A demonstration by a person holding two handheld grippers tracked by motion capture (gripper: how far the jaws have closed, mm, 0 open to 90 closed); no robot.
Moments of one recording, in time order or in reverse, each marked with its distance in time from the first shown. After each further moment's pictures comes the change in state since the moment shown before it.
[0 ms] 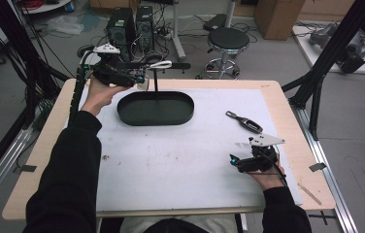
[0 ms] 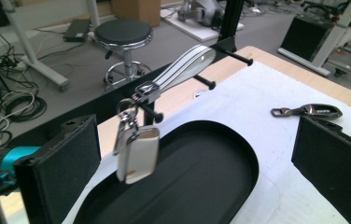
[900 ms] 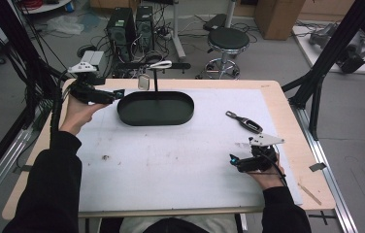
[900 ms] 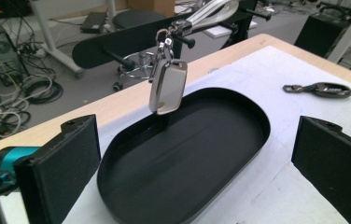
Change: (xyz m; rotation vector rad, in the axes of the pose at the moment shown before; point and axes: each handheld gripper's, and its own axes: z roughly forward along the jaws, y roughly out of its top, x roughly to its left) left arm 0.010 -0.052 -0.049 0.005 0.053 -0.015; right arm 0.000 0.000 0.001 0.003 -0.004 -0.001
